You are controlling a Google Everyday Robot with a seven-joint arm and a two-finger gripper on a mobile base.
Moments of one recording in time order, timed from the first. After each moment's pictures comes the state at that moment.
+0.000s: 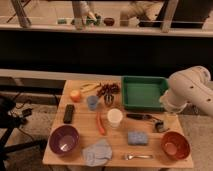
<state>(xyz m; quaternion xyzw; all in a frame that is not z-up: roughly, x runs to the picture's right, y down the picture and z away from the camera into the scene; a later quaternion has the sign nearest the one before) 0.293 0.111 0.681 -0.28 0.02 0.03 0.96</state>
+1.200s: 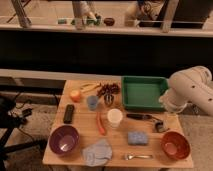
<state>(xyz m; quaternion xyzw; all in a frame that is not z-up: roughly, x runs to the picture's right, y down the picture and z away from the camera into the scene) 0.293 0.111 0.680 -0.28 0.00 0.02 0.96</state>
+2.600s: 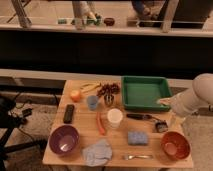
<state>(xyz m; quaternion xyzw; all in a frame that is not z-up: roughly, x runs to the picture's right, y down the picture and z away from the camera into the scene) 0.294 0.119 0.669 -0.24 -0.18 -0.07 0.95</state>
